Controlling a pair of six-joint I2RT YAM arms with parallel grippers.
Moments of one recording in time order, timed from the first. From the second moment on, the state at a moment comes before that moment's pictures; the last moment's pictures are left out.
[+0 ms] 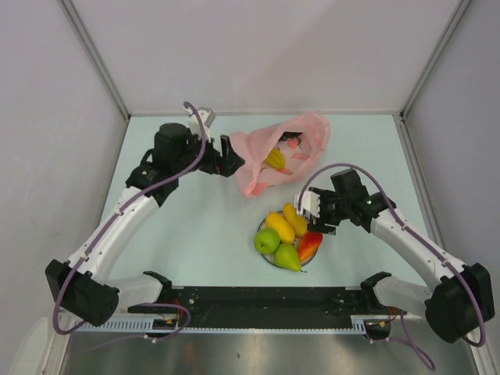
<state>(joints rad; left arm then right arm) -0.45 1.21 1.17 -0.35 0.31 -0.22 0.46 1.08 0.79 -0.69 -0.44 -1.10</state>
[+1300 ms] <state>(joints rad) 0.07 1.14 1.33 -0.20 0.61 -1.05 0.55 1.52 1.13 -0.15 -0.30 -0.23</state>
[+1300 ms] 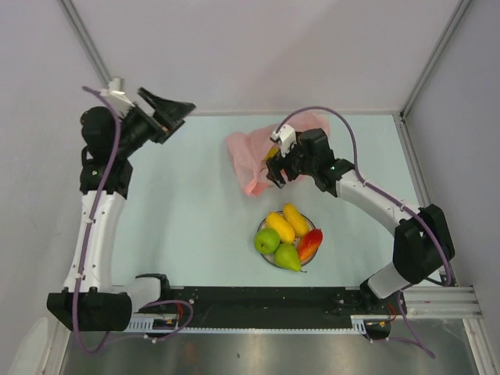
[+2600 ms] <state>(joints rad) -0.51 1.46 1.20 -0.33 0.43 -0.06 0.40 2.13 1.59 -0.25 -0.19 0.02</state>
